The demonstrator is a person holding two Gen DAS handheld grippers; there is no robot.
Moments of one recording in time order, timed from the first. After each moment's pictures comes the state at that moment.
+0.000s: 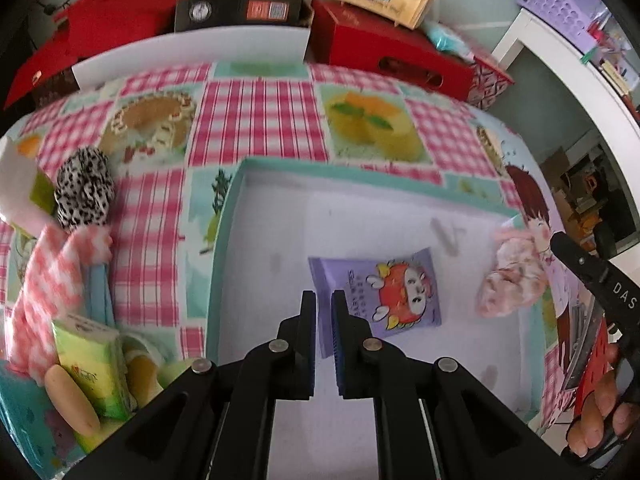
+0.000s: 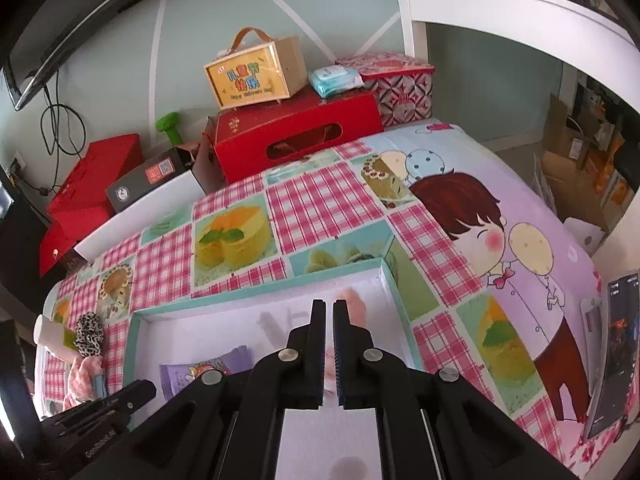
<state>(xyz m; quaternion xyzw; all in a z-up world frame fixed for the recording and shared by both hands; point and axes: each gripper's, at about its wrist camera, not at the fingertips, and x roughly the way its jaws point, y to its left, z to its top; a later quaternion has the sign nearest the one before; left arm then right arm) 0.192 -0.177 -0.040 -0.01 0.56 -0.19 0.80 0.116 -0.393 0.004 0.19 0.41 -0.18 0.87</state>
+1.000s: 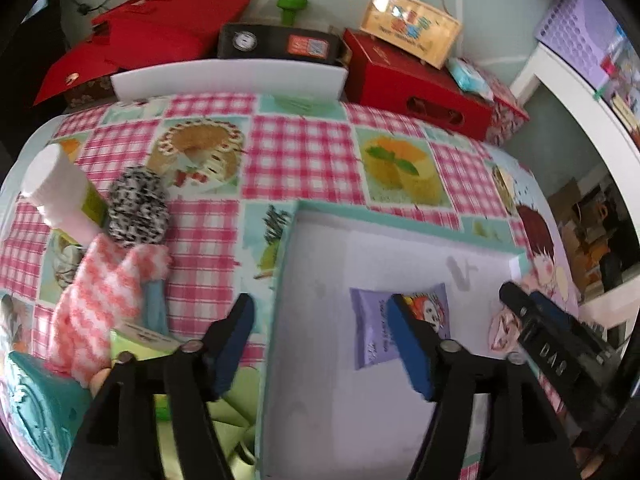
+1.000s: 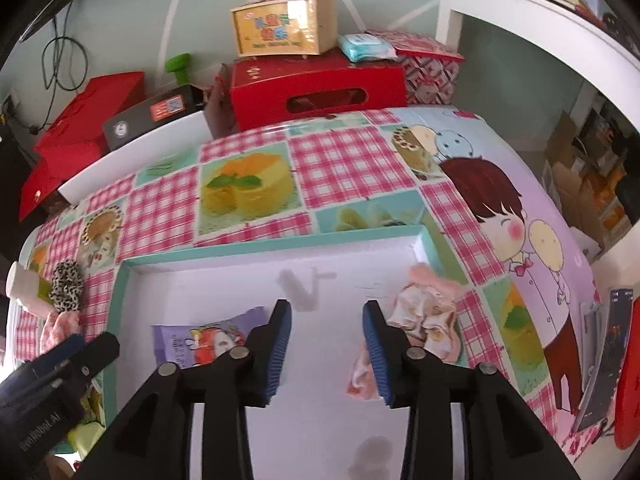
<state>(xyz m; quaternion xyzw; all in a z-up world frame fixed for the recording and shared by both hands) 0.202 -0.140 -0.003 -0.04 0.53 -0.15 0.84 0.140 -0.339 -0.007 0.11 0.47 -0.17 0.86</state>
